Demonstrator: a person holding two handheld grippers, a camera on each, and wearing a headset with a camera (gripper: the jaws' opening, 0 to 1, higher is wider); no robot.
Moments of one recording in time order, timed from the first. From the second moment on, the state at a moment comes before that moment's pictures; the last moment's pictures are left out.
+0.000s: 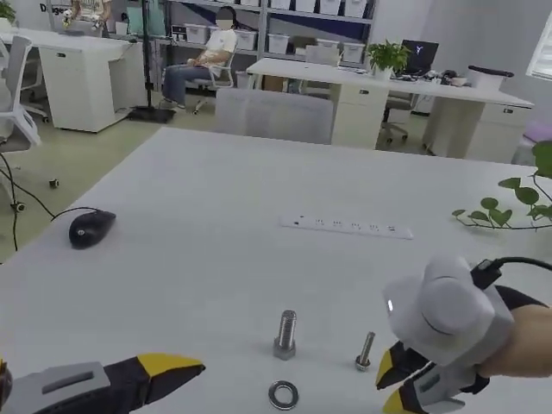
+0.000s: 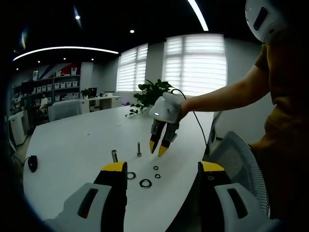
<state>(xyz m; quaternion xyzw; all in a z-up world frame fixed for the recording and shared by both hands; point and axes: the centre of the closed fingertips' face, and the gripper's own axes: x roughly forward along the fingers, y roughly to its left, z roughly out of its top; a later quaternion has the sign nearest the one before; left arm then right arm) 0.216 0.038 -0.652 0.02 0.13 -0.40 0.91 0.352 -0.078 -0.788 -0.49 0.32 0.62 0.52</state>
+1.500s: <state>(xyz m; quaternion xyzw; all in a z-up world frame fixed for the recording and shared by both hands) 0.220 0.041 -0.657 0.00 0.14 -0.39 0.91 0.336 -0.064 -0.825 -0.49 0.33 0.66 0.47</state>
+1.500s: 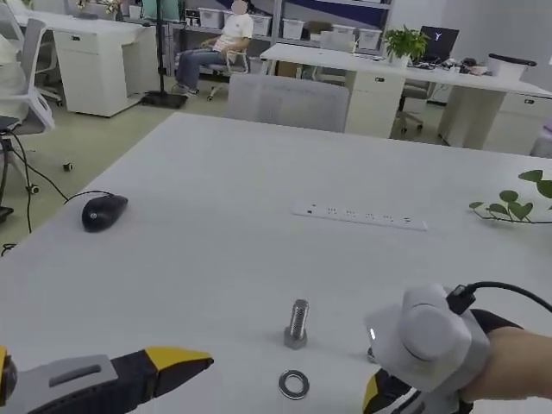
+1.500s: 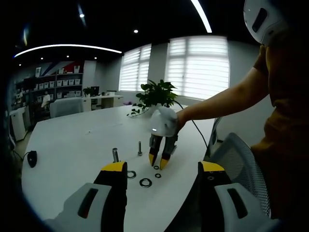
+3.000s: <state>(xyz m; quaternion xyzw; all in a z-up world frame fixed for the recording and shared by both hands) 0.222 0.032 -0.659 0.00 0.14 -0.40 0.90 0.397 -0.090 -0.760 -0.50 0.33 0.59 0.54</state>
